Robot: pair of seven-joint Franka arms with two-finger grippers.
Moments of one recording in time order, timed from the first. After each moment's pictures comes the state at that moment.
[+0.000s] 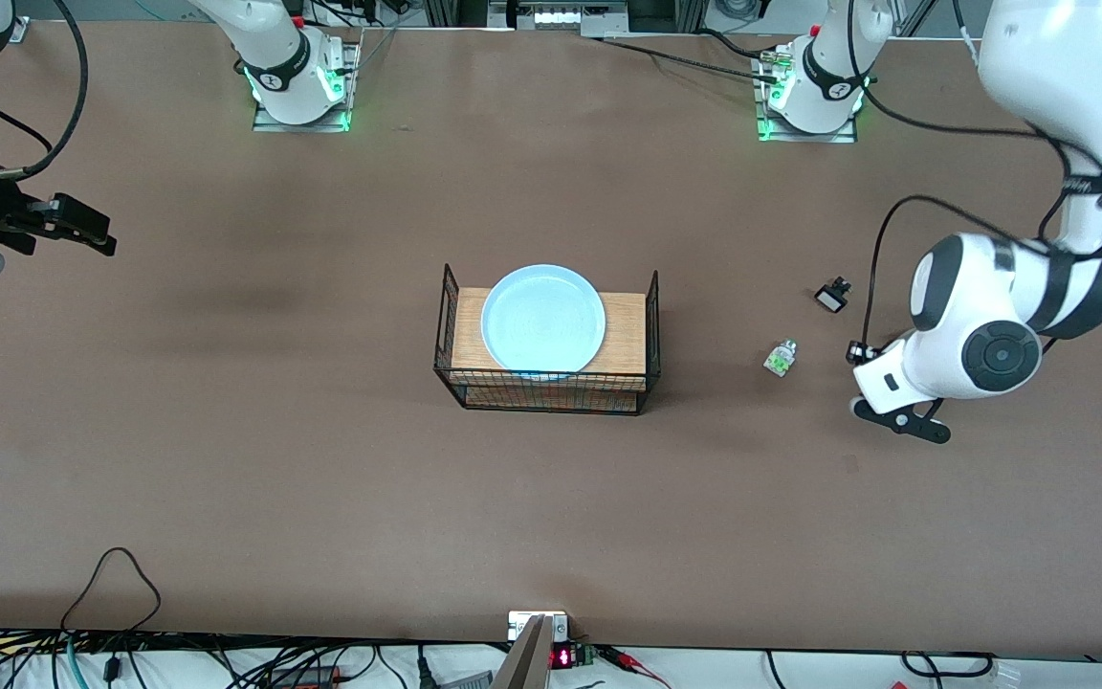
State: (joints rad) left arm -0.02 0.48 -0.13 -1.59 0.16 1.77 0.16; right arm 0.11 0.02 -0.14 -1.67 -0.01 1.64 -0.02
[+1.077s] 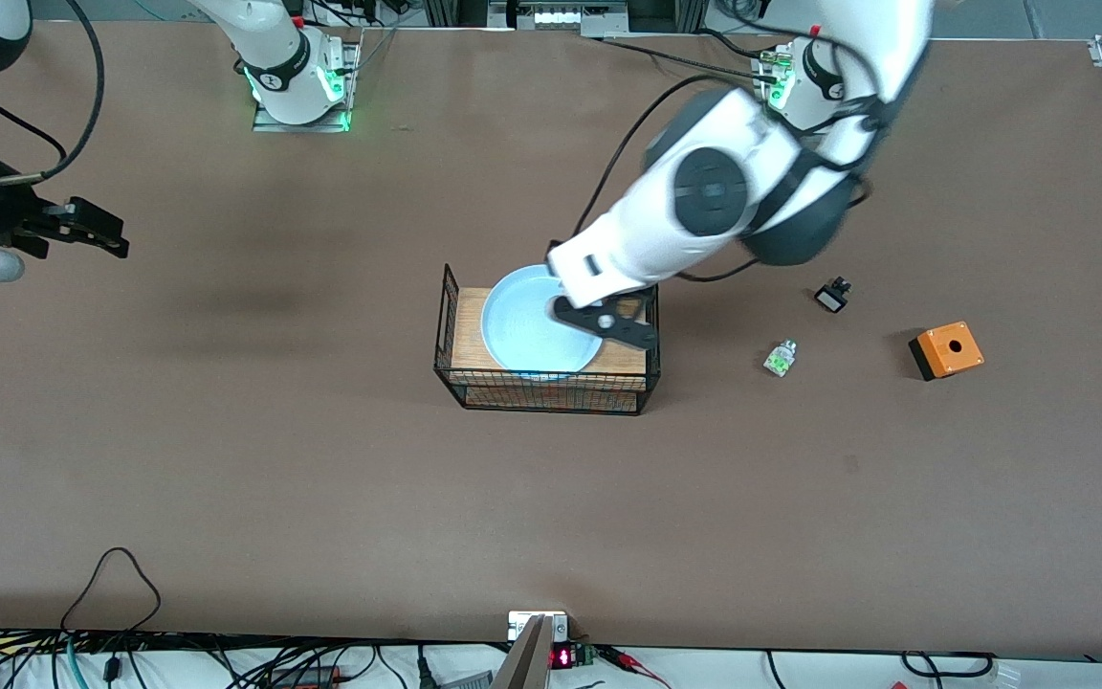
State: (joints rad) left arm -0.41 0.61 -0.32 -1.25 -0.14 1.84 -0.39; right arm 0.13 0.03 -0.13 -1.67 -0.01 1.64 -0.02
